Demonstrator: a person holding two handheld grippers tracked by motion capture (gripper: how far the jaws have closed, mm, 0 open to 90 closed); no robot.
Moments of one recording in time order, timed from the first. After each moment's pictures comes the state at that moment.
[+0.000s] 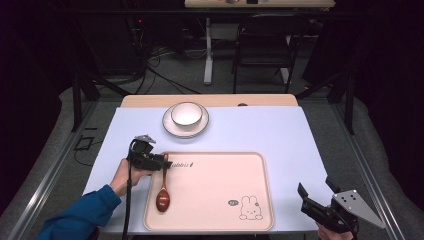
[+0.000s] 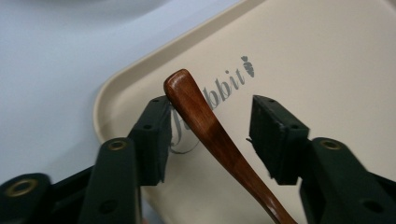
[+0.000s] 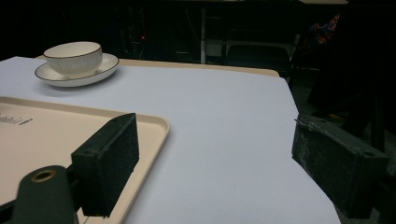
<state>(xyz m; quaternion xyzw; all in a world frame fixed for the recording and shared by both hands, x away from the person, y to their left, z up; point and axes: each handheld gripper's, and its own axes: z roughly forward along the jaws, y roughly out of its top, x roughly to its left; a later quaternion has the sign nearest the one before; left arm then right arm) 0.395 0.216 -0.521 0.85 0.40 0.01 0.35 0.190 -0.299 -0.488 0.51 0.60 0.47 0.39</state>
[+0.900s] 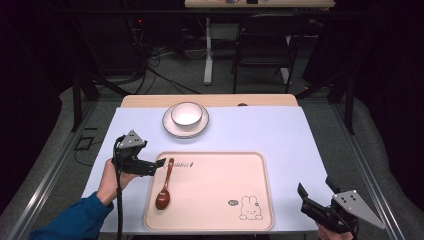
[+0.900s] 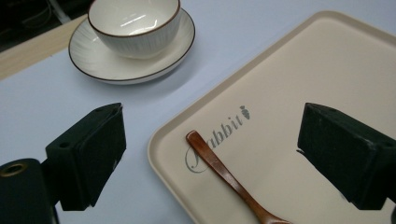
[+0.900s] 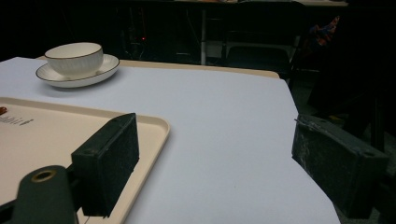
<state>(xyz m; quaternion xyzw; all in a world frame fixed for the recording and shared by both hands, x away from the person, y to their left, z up) 0.339 0.220 -0.453 0.83 0.35 0.18 0.39 0.189 -0.298 -0.488 0.51 0.60 0.47 0.40</state>
